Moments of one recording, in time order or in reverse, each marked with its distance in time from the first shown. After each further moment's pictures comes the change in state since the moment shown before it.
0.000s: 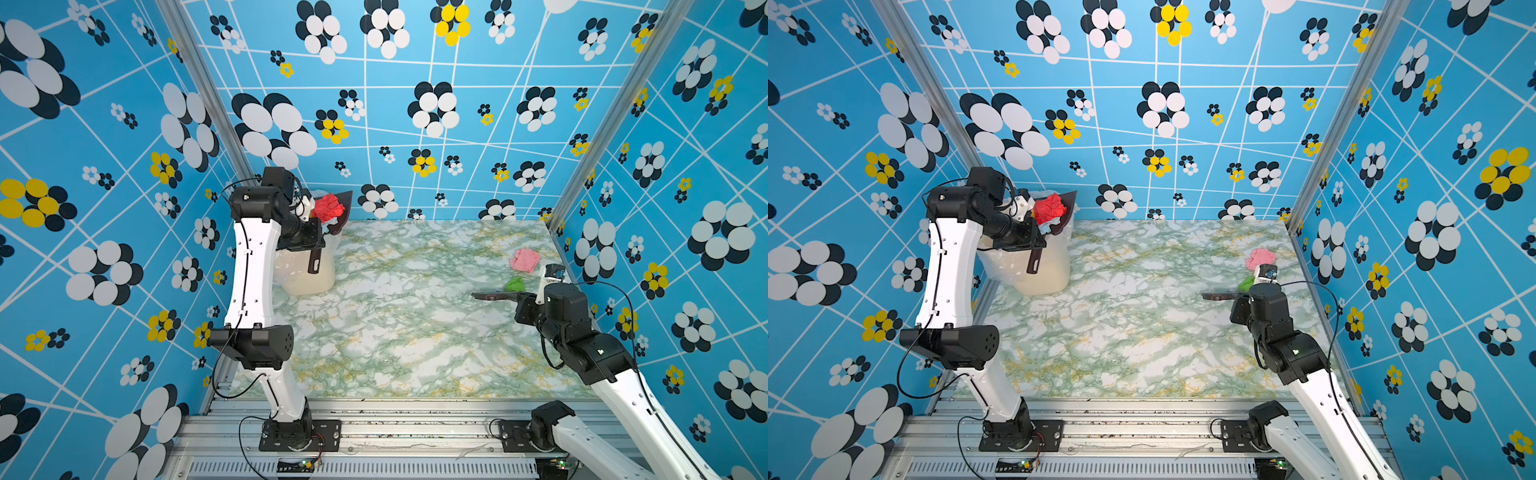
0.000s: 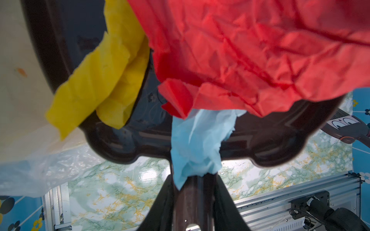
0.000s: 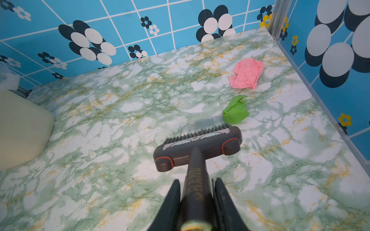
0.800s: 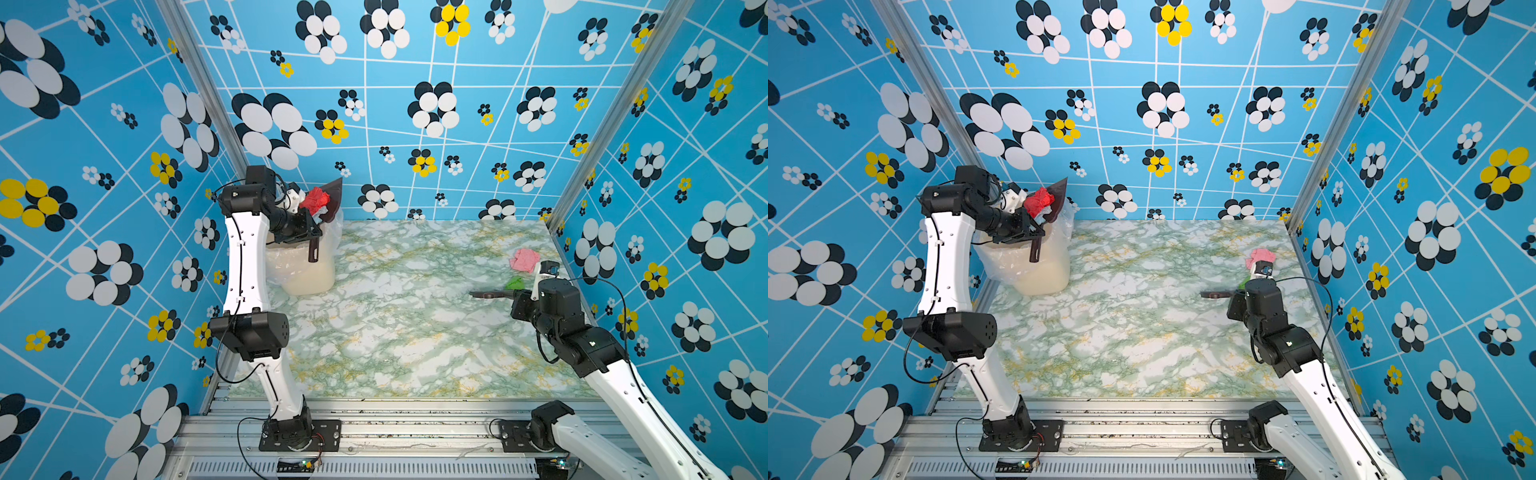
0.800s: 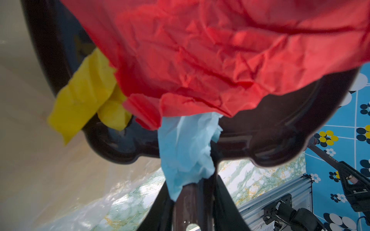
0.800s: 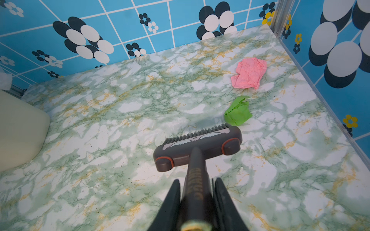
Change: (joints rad) left arm 0.124 0.092 0.016 0.106 0.243 0.000; right arm 0.000 0.045 0.000 0.034 0.000 0.001
